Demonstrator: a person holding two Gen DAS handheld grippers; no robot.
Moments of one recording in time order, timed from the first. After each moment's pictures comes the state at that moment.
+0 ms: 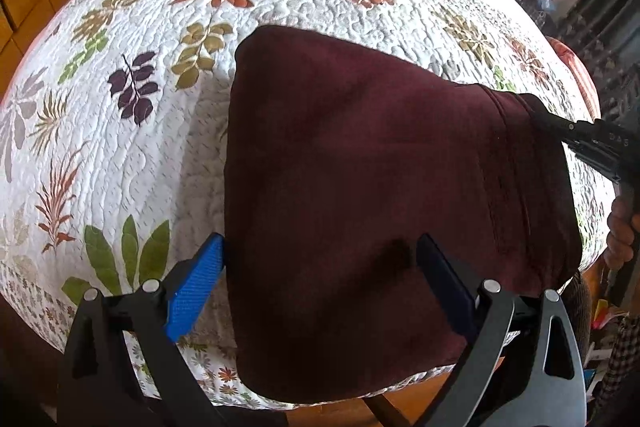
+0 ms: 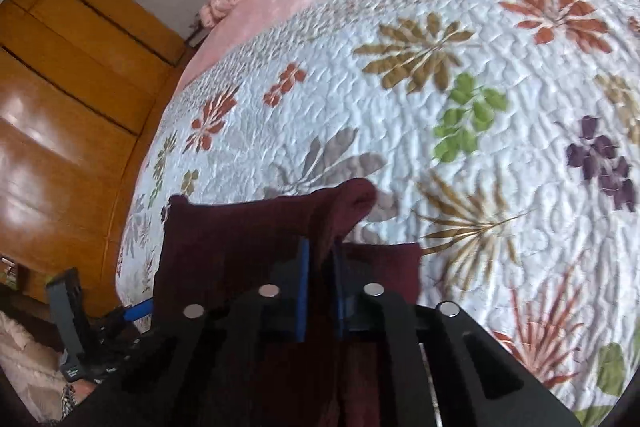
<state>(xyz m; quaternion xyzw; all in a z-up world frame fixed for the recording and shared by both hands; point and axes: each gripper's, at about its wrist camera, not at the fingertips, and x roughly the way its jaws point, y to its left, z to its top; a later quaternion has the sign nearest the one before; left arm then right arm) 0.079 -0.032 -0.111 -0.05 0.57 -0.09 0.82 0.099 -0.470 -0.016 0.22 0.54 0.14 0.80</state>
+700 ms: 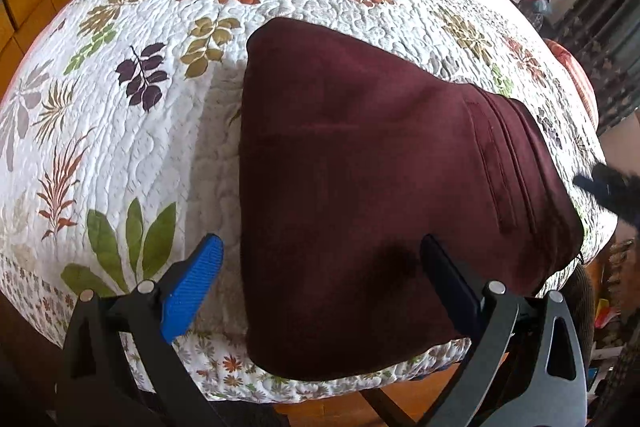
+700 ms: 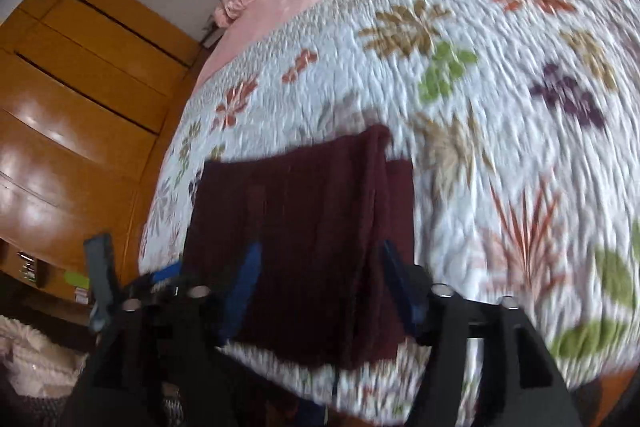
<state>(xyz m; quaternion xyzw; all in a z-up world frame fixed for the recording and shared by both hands) 0.063 -0.023 -0.118 -0.05 0.56 -0.10 0.82 0.024 -0.485 0.000 0.25 0.55 0.19 0.77</state>
